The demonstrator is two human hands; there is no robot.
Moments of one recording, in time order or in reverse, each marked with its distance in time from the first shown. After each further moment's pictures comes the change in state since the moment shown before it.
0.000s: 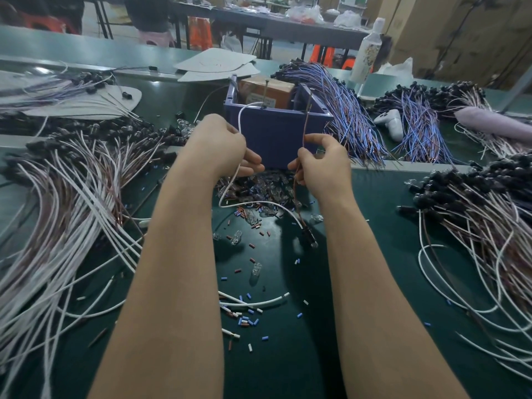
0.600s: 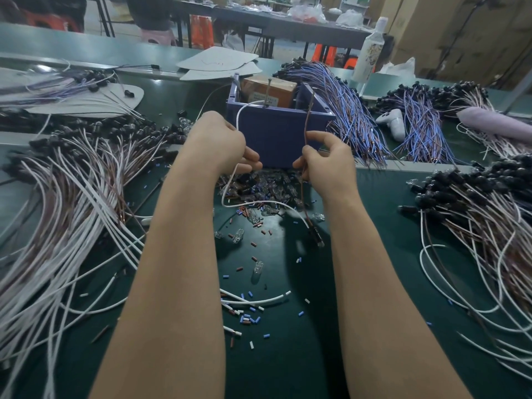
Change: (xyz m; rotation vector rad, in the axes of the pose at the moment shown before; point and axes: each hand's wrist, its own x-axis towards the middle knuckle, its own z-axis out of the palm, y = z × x) left_hand 0.000 0.001 -0.002 -0.018 0.026 -0.021; right_hand -0.001 0.000 -0.004 0.020 -0.001 -0.010
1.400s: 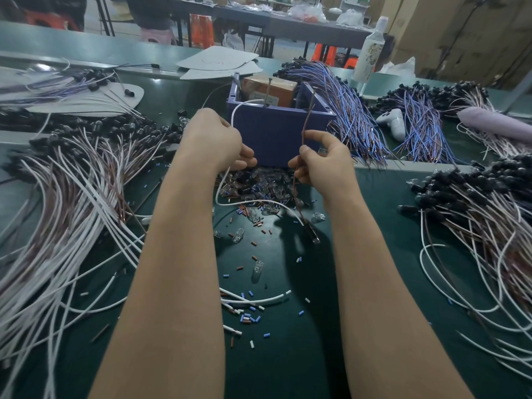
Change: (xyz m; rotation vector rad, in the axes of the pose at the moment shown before) left_hand 0.004 -0.003 -0.002 0.022 0.075 0.005; right_hand -0.003 -0.005 0.000 0.141 -0.090 0.051
